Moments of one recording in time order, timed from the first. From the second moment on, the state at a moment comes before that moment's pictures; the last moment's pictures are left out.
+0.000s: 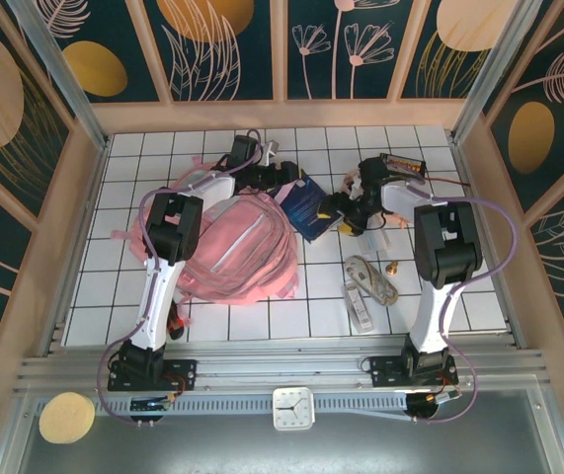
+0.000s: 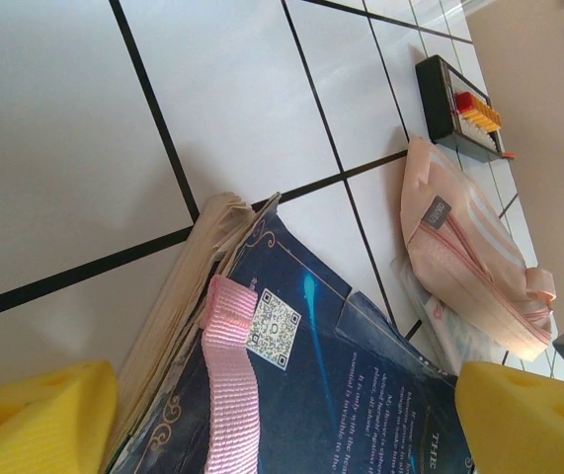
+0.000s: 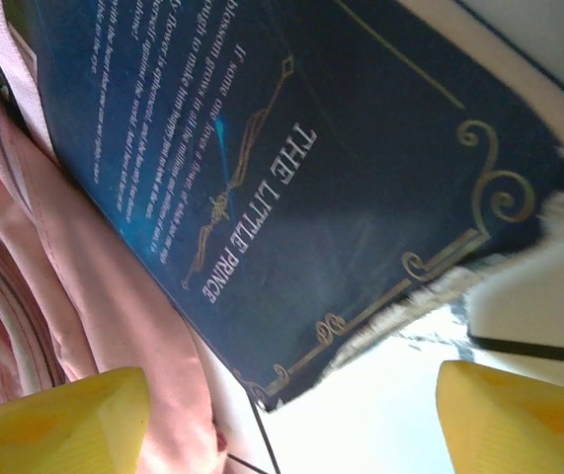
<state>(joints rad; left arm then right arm) -0.39 2.48 1.88 -0.07 0.66 -0.56 0.23 1.95 1.29 -0.54 -0.58 0.58</state>
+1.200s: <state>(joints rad) -0.41 2.36 1.84 -0.14 0.62 -0.63 0.30 1.83 1.30 -0.43 -0.45 0.81</state>
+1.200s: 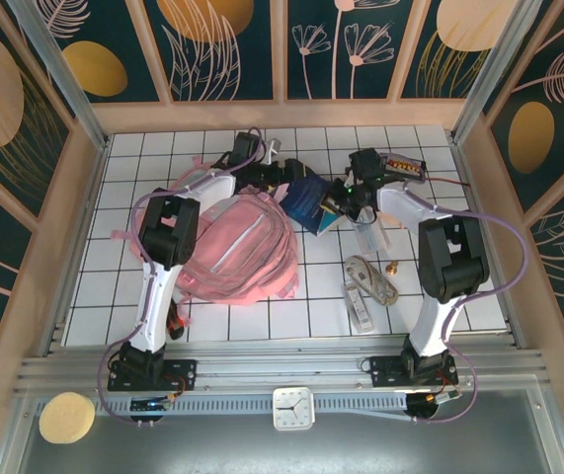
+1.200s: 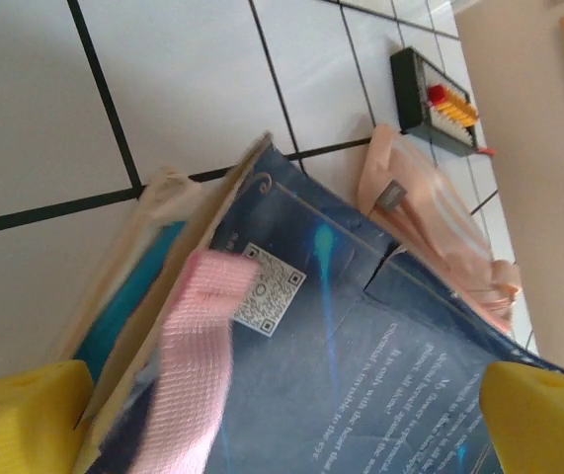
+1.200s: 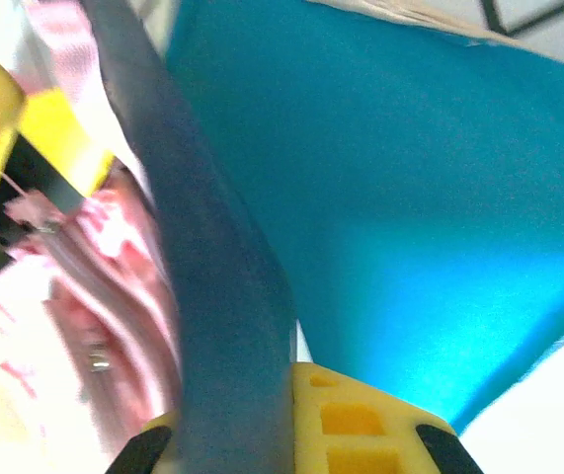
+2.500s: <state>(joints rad) -0.51 2.21 1.37 0.52 0.57 -1.52 0.24 1.86 1.34 -0.16 -0.69 1.06</state>
